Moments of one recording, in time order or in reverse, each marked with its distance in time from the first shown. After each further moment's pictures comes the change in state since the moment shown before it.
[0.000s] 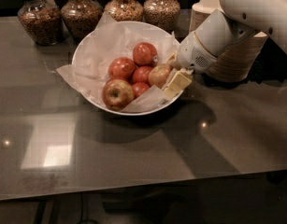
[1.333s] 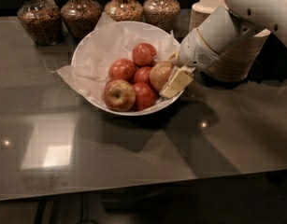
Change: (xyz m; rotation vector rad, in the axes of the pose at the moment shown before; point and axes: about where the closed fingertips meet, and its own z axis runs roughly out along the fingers) arm -0.012 0.003 -0.007 -0.007 -0.033 -0.019
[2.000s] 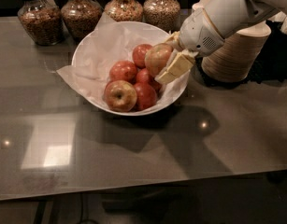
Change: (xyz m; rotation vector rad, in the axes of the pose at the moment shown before) arm -0.042 0.007 -0.036 0.020 -0.103 -0.072
